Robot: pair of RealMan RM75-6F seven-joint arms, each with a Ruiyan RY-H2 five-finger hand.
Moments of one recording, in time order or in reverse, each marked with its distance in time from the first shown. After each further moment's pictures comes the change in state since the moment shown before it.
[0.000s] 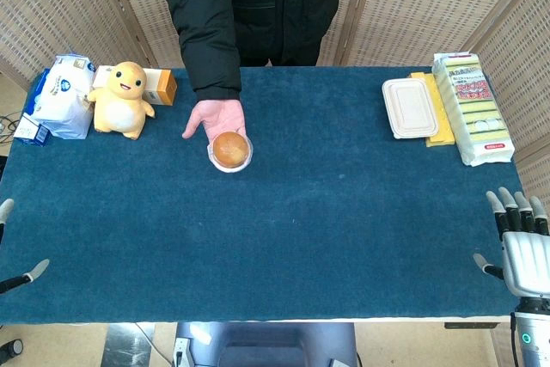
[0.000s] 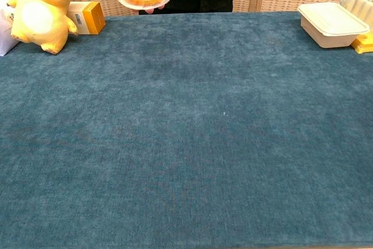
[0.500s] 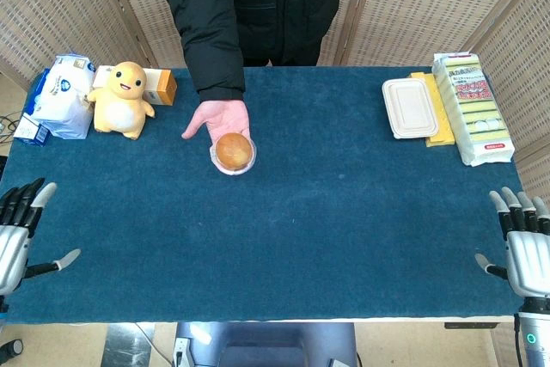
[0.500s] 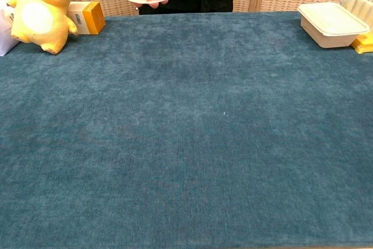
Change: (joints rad) left arm -0.126 0.129 -0.067 -0.224 0.128 -0.150 0.053; right arm 0.000 0.018 0.001 -0.013 0.006 -0.018 0.029
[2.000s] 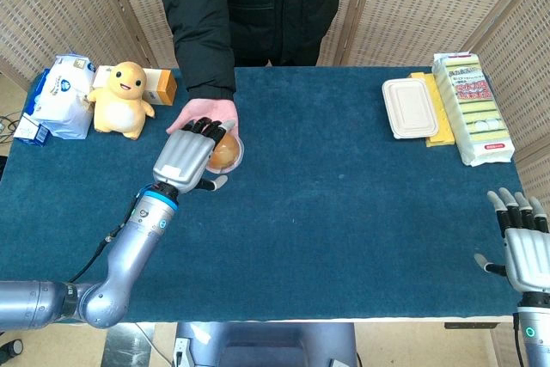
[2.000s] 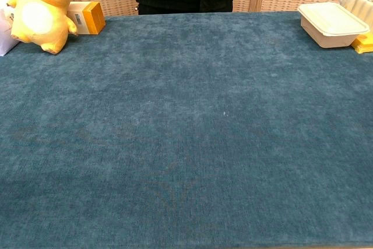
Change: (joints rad) left arm -0.852 -0.270 -0.300 -0.108 -0.947 -0.334 0.659; right arm 0.022 0.003 0.003 0.022 0.051 -0.065 0.024
